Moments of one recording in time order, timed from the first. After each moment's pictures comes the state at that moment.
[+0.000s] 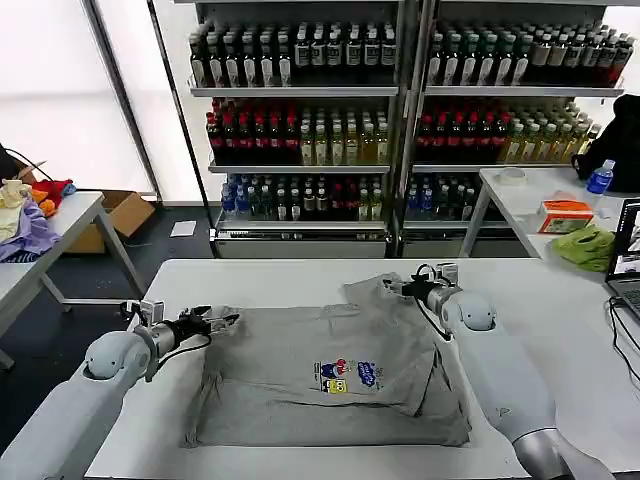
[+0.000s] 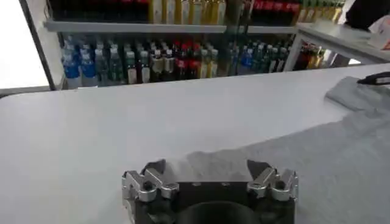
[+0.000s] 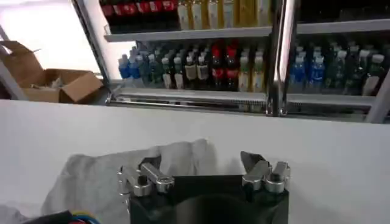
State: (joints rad) left arm 0.74 -0.89 -0.16 -1.34 -0.69 0.50 0.34; right arm -0.47 1.25 0.18 1.02 0.47 -0.52 -0.22
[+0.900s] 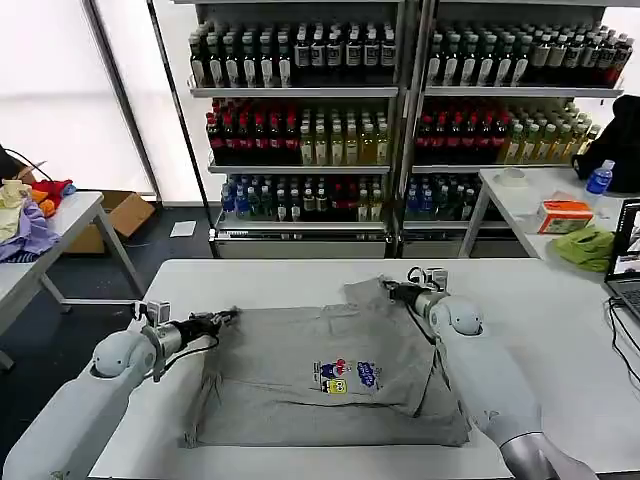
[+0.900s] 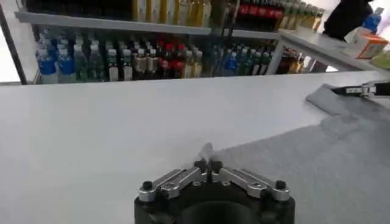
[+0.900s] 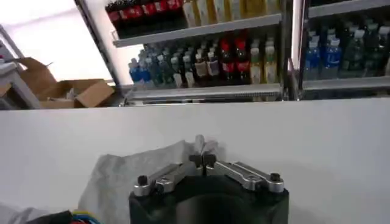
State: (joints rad) left arm 0.72 -0.89 -0.14 -1.32 -0.72 0.47 0.37; right arm -0.52 1.27 0.19 1.10 0.58 -0.56 -0.18
